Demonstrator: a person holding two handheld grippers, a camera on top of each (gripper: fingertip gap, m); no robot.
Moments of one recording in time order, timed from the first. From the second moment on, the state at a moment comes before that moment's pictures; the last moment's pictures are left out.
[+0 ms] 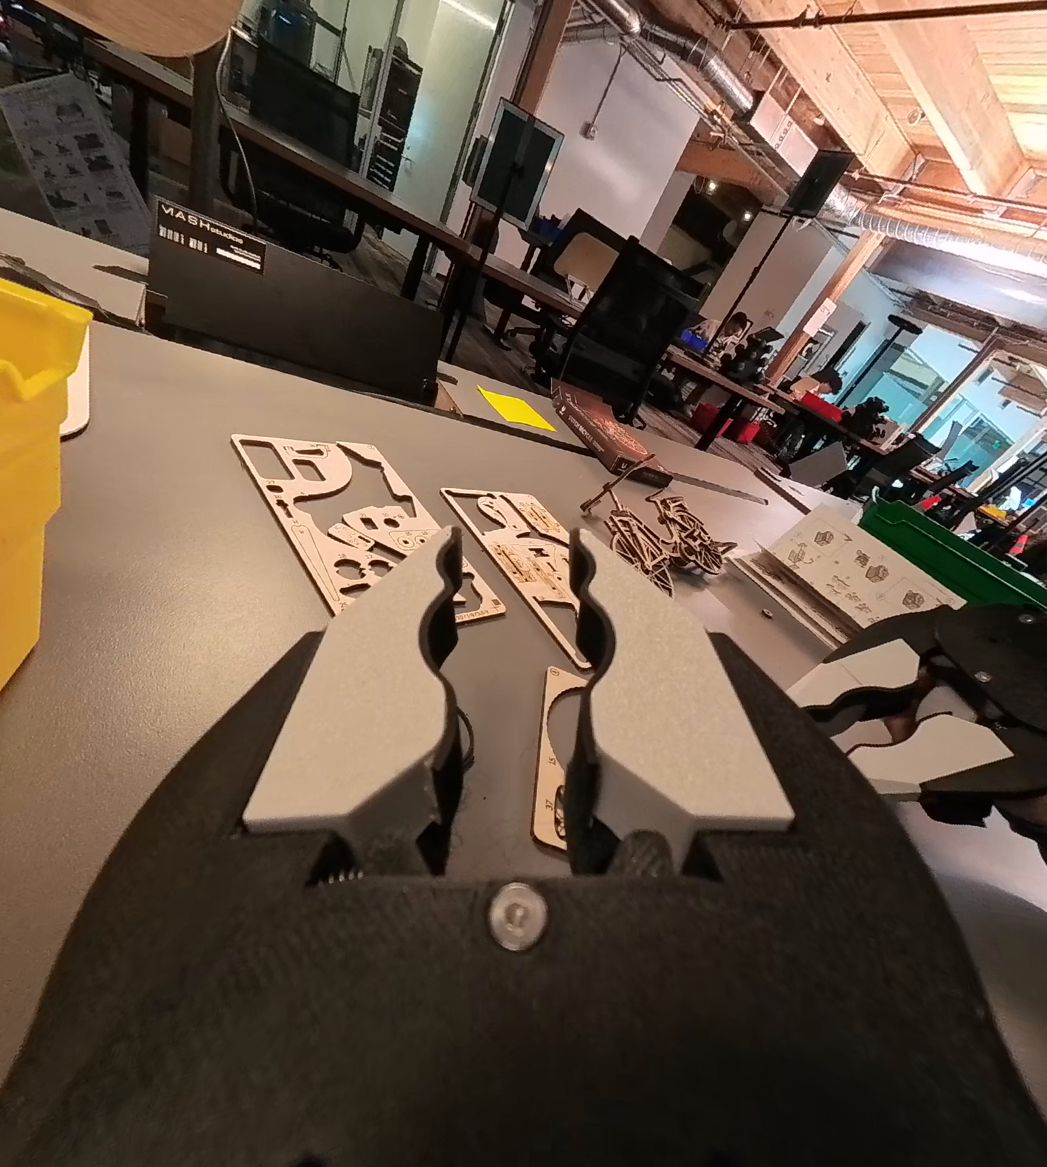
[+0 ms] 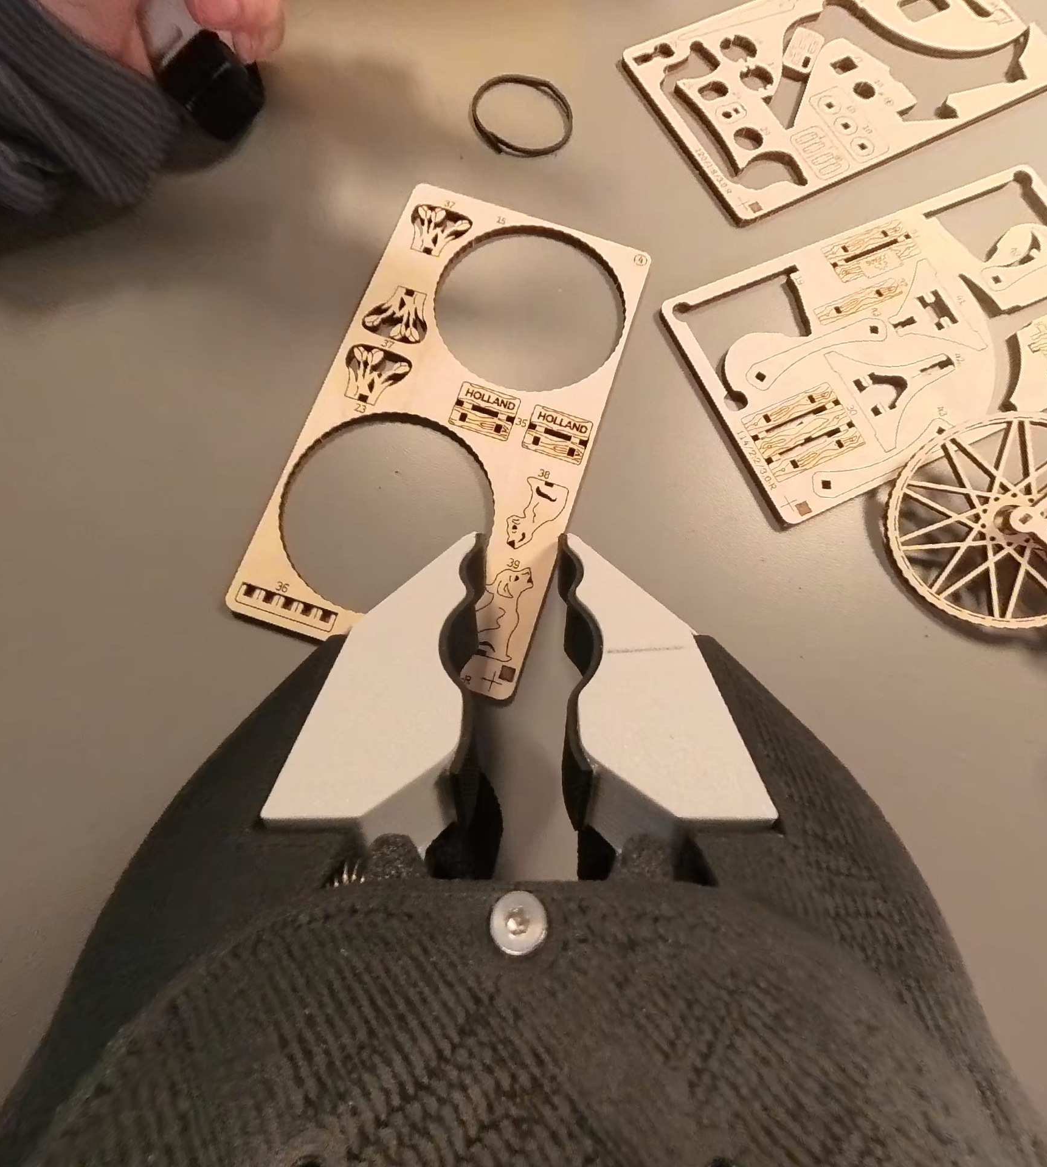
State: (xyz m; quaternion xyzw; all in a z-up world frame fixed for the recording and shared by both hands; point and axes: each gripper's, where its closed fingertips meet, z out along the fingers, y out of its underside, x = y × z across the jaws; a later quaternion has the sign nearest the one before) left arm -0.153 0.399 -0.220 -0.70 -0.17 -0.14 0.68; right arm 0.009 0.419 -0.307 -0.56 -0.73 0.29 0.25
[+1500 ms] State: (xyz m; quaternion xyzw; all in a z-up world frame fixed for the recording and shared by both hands) left arm -0.120 0.348 -0.223 -0.72 -0.18 -0.04 0.67; right arm -0.052 0.422 -0.286 -0.58 -0.76 0.27 0.15
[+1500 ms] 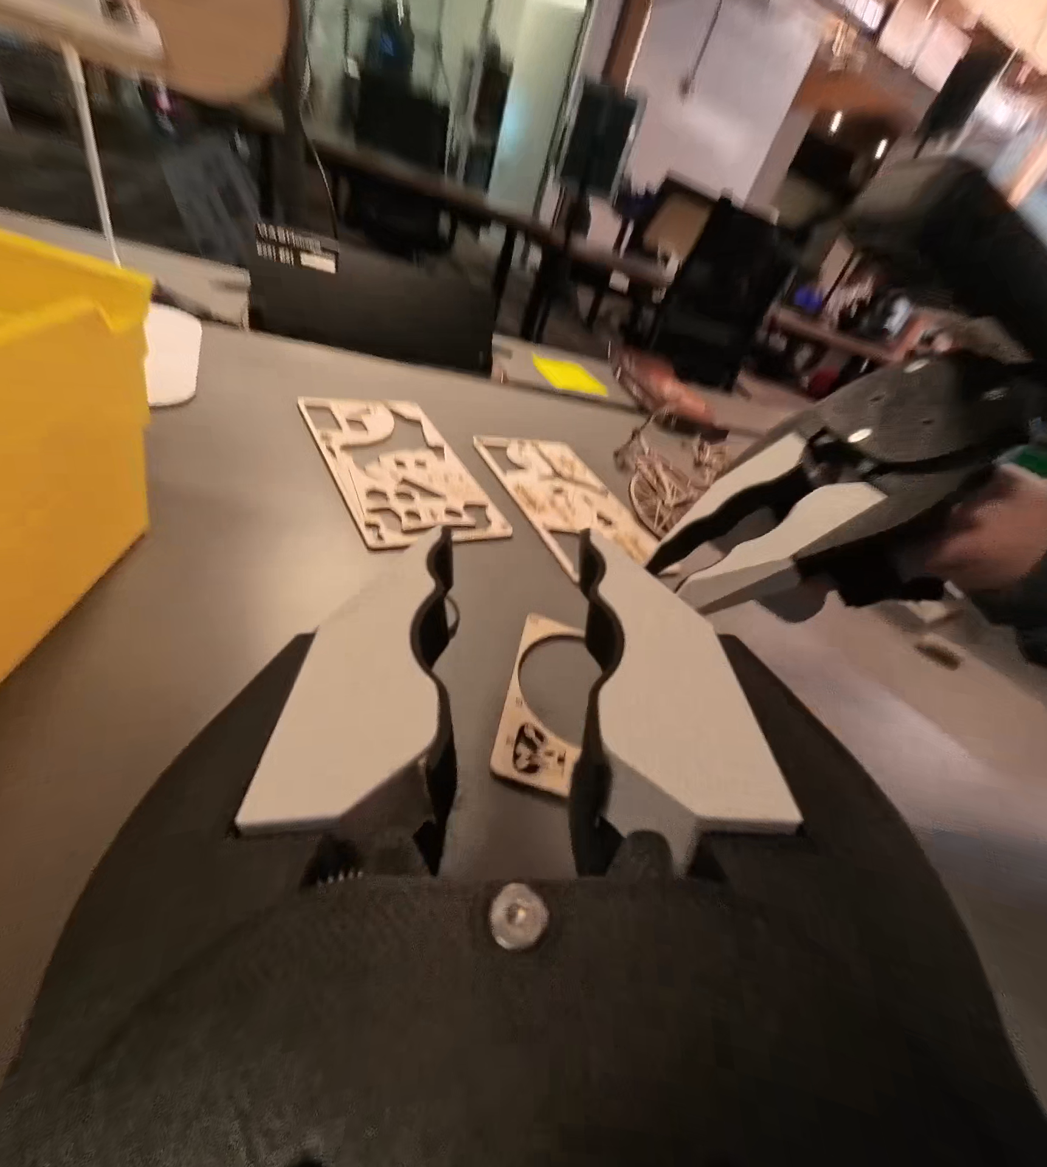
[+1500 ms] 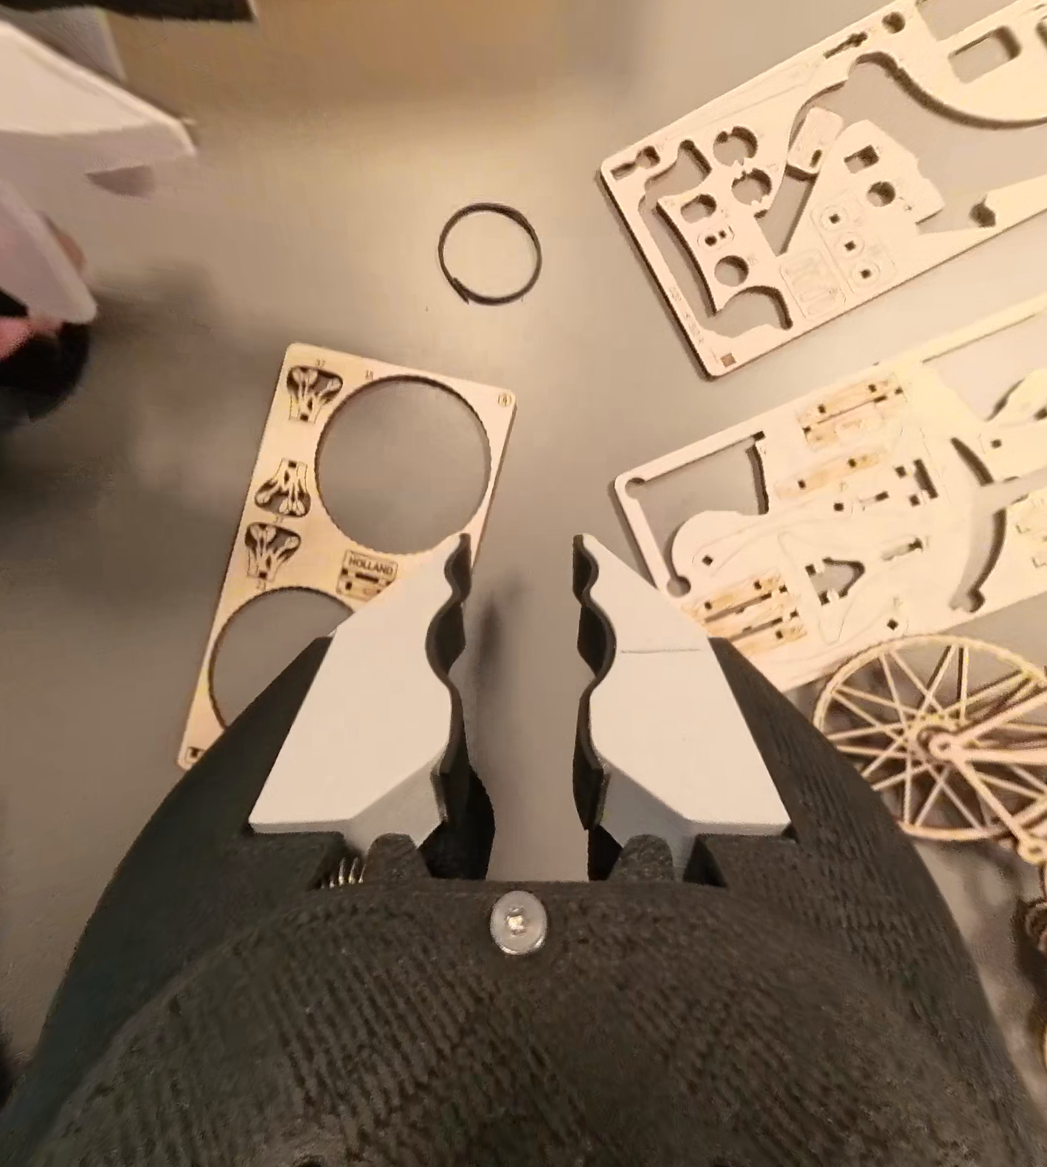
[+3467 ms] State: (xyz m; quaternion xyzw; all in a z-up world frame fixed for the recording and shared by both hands) left arm -0.125 0.335 -0.192 -0.60 -0.20 -0.15 0.76; right arm -0.089 0.444 -0.264 -0.55 -0.73 0.32 0.25
